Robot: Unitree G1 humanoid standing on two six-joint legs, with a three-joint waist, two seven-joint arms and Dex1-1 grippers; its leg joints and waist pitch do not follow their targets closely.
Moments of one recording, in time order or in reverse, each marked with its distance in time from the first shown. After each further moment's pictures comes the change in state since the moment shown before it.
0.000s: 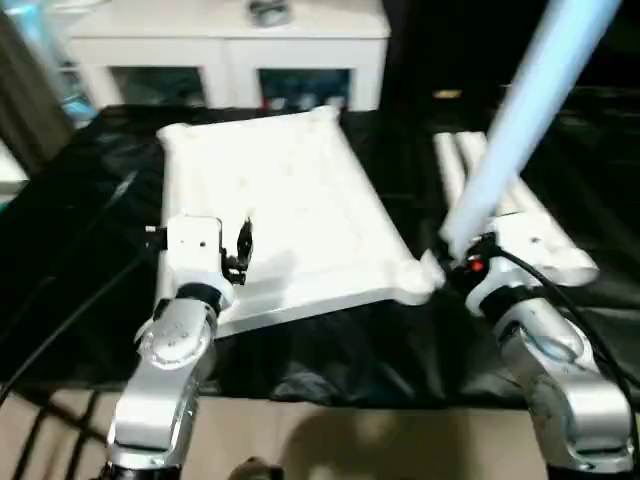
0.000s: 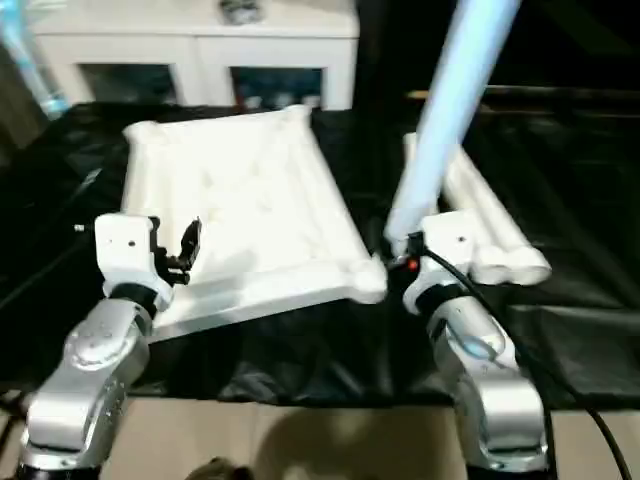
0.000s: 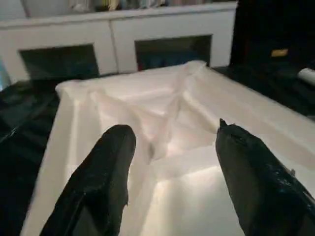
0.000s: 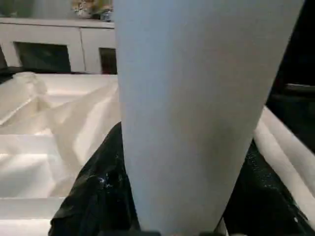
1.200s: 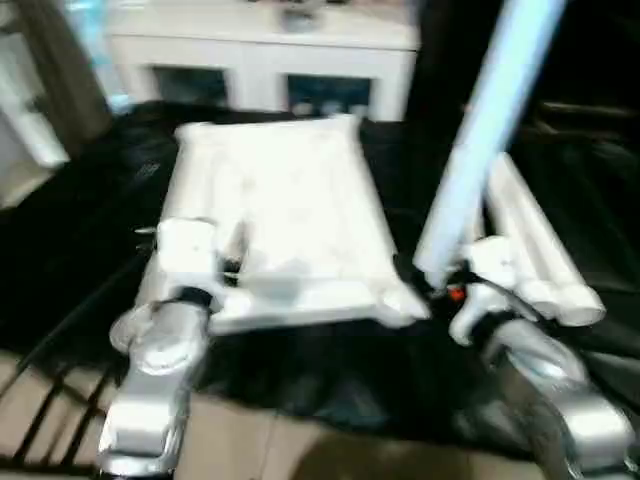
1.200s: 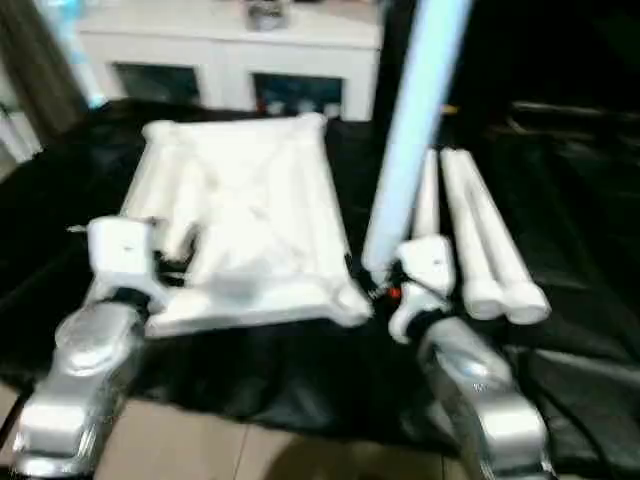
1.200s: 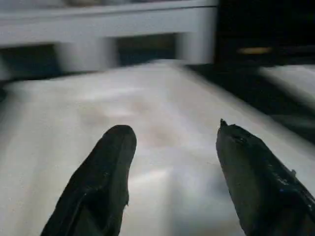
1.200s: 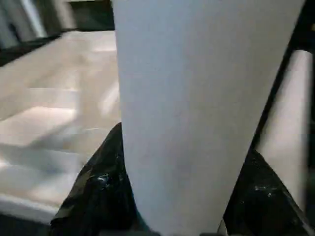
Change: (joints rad) left arm 0.024 -0.002 -0.096 -0.002 -0.089 -0.016 -0.229; right arm 0.102 -0.038 -0.014 -0.041 0.082 0.113 0.093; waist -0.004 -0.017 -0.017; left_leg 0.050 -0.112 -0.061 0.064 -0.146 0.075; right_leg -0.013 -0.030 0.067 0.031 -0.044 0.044
